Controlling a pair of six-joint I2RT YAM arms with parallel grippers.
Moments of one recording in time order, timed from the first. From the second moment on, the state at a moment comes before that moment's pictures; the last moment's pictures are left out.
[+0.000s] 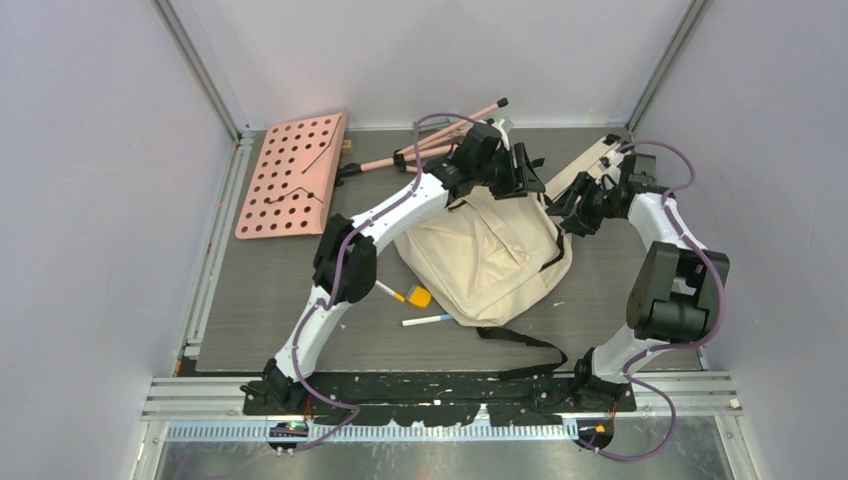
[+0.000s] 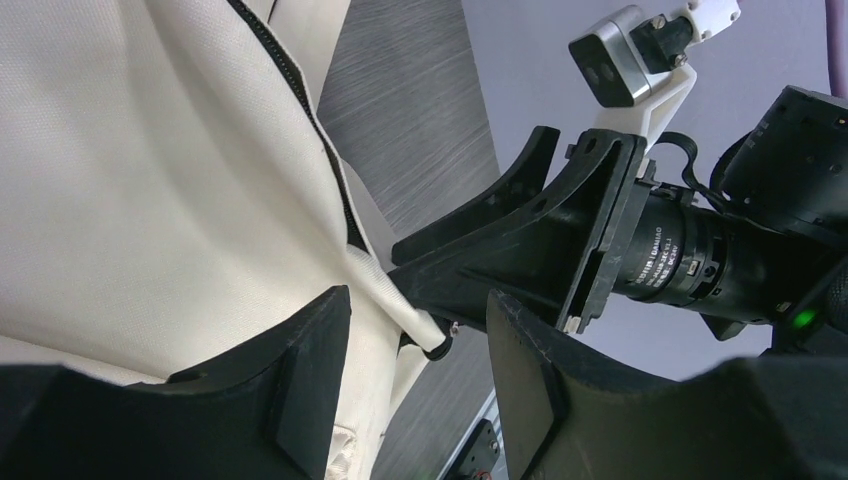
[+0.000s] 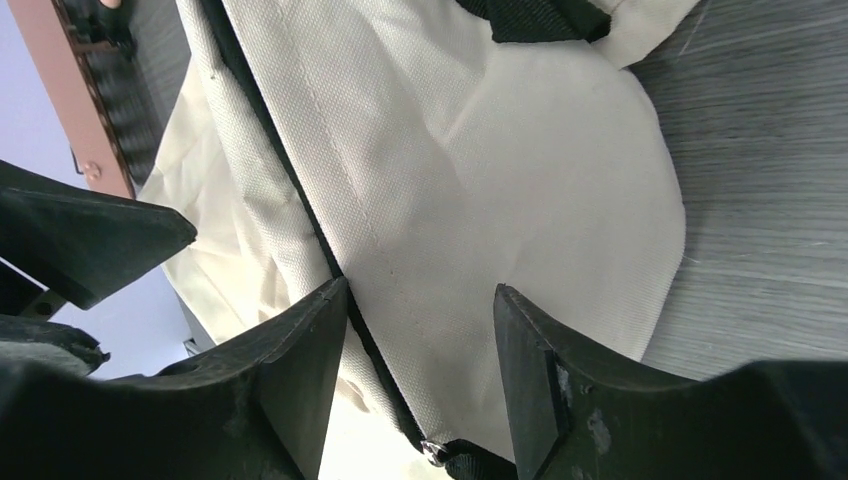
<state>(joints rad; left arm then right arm) -0.78 2.36 2.24 -0.34 0.34 -0.88 -0.25 1.63 1.15 -0.55 -0.64 0.33</state>
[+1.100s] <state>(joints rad) -0.77 2.43 2.33 -0.45 0.34 -0.93 -0.18 1.64 1.27 -0.58 -0.51 0.32</state>
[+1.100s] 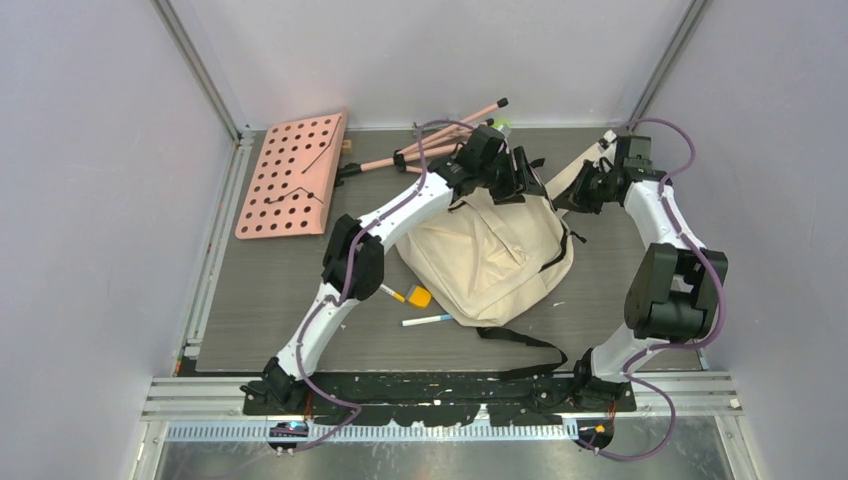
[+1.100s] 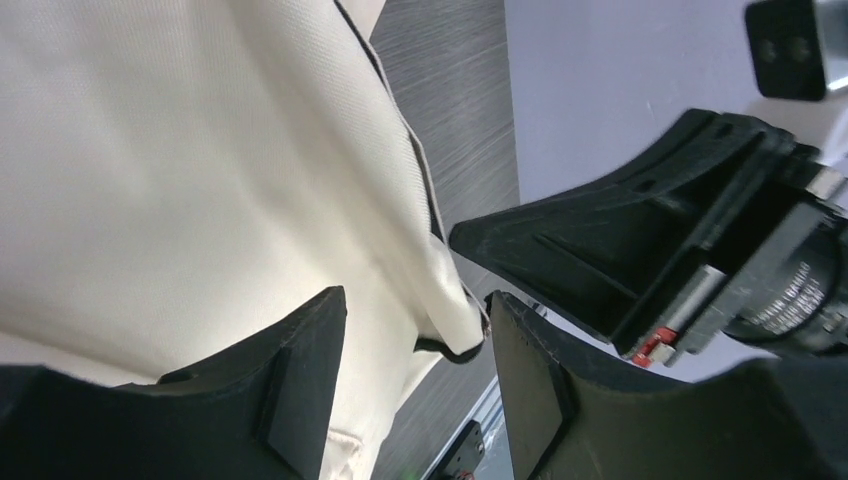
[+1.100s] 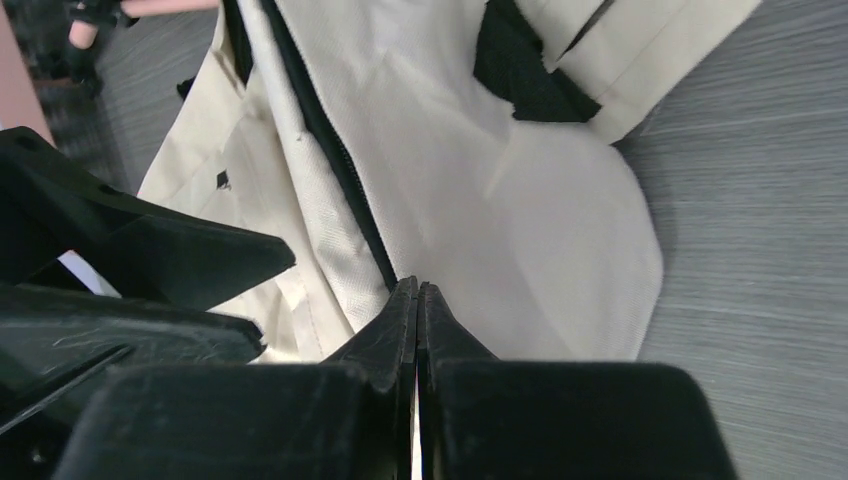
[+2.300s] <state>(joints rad) -0.88 2.64 2.50 -0.38 0.40 -1.16 -0.37 1.25 0.82 -0.51 -0.33 0.85</state>
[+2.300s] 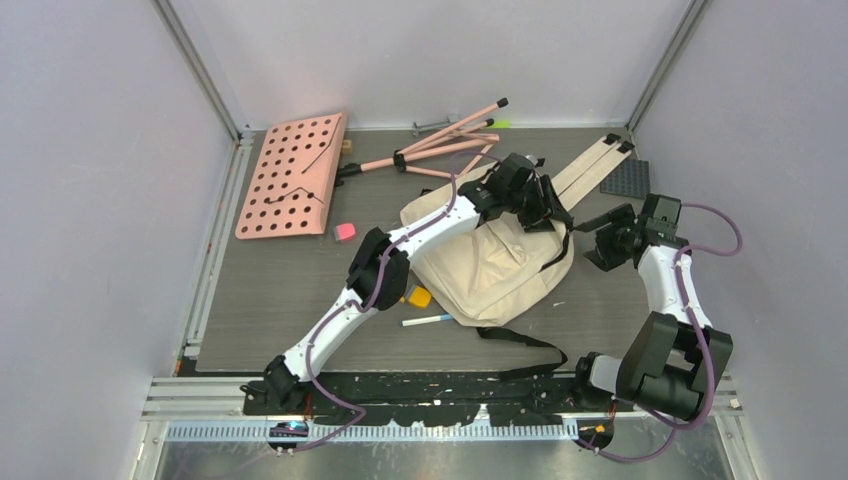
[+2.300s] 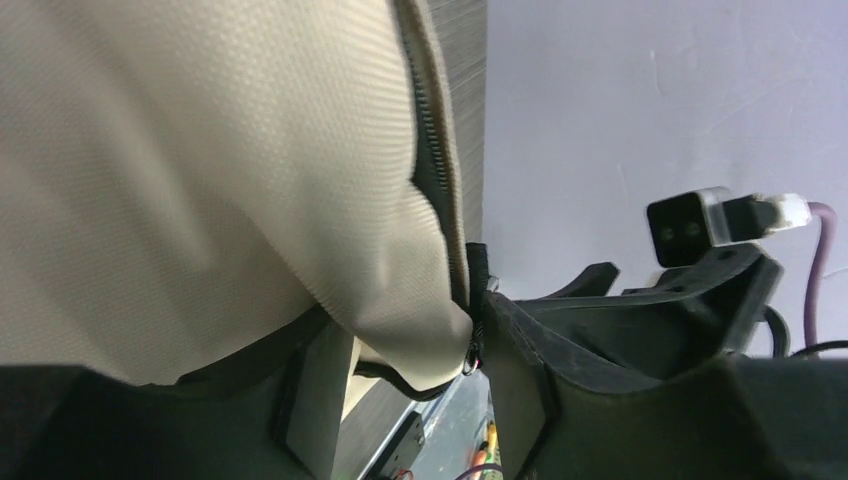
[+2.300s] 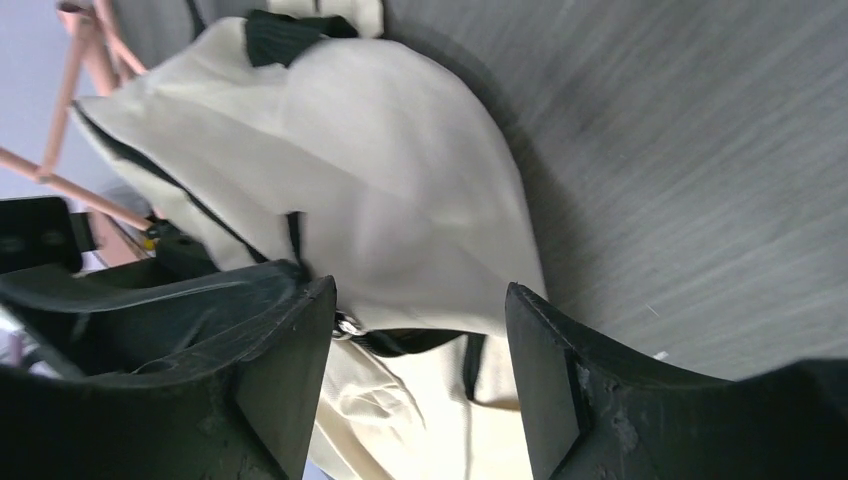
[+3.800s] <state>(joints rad) -0.83 2.59 2.38 -0.29 0.34 -1.12 -0.36 1.47 0.93 -0.40 -0.45 0.70</state>
